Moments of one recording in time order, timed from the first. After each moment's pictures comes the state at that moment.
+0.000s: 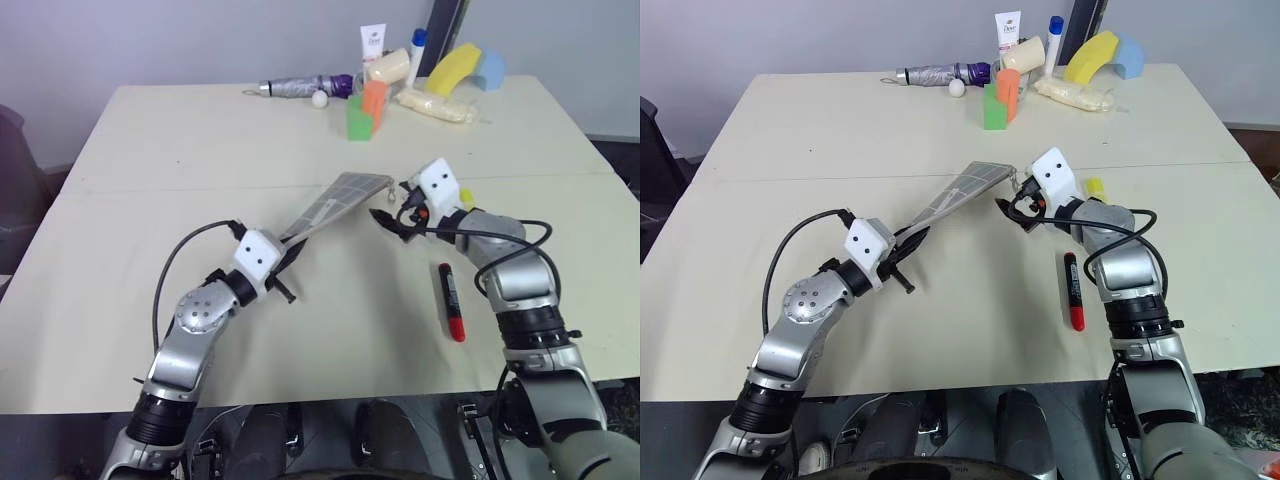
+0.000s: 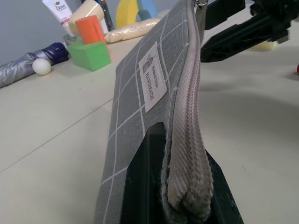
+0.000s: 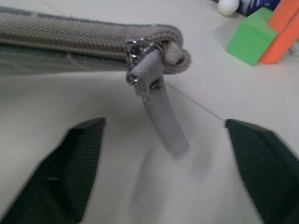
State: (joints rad) left arm -0.19 0.29 -0.14 -0.24 -0.08 0.16 -0.52; right arm -0.62 -0.45 0.03 0.13 0.08 0.47 0.62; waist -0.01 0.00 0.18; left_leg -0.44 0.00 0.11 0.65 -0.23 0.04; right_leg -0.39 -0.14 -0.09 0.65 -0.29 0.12
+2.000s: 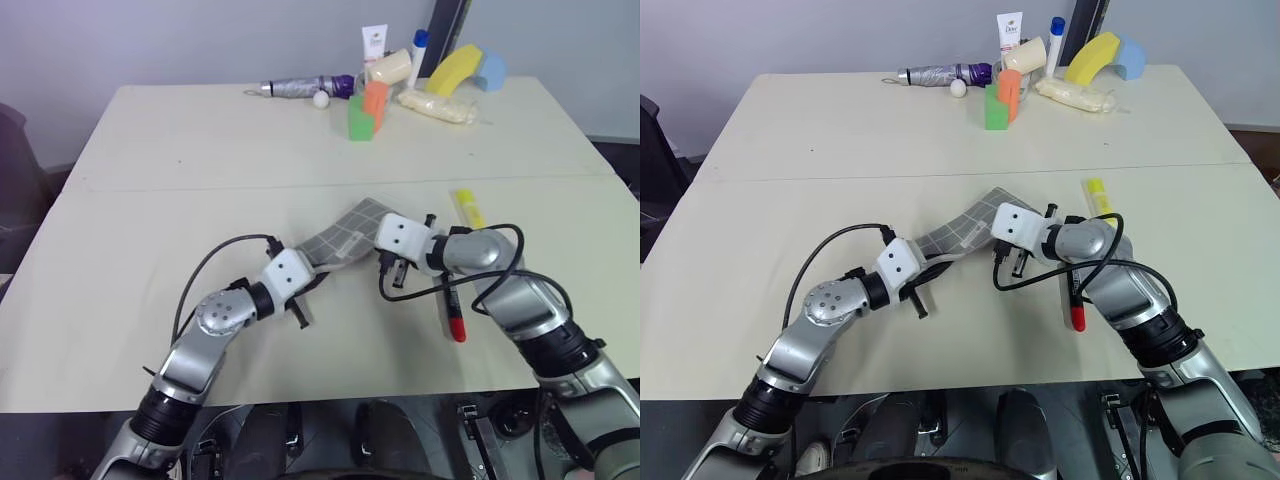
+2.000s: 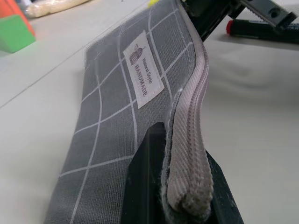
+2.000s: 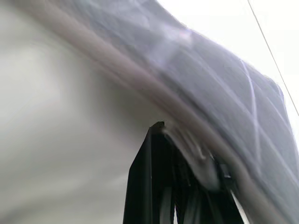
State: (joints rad) left arm -0.21 0.34 -0.29 -0.25 -0.03 0.26 -0.62; right arm -0.55 -0.67 0.36 -0.19 -0.15 0.57 0.83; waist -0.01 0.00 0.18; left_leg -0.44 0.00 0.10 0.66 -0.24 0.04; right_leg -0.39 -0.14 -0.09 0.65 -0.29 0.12
